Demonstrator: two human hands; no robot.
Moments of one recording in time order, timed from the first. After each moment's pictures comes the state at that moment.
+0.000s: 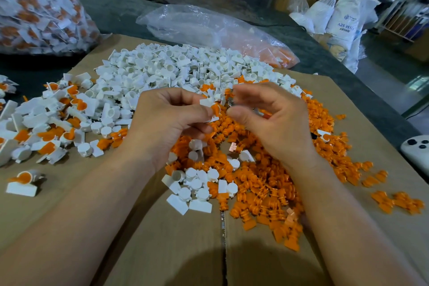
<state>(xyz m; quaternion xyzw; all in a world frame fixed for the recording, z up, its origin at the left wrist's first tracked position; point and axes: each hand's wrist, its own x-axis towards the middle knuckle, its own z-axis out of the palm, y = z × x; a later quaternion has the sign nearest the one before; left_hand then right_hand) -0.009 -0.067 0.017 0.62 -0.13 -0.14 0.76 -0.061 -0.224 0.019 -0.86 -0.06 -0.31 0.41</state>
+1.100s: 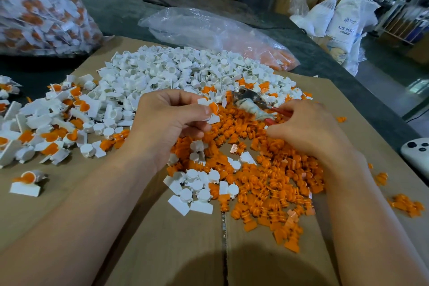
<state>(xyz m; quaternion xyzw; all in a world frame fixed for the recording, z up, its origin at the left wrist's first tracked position) -0.003 -0.067 0.012 0.60 -0.13 -0.13 0.78 -0.063 -0.270 0.038 -0.97 0.22 -0.08 0.11</state>
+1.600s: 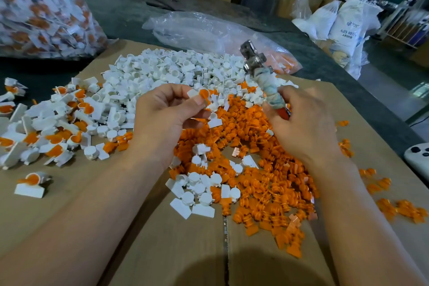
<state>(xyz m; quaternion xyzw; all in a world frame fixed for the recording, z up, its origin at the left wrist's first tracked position) 0.001 -0.069 0.008 0.56 -0.13 -0.06 0.81 -0.064 -0.249 0.037 -0.96 0.11 -0.26 0.08</state>
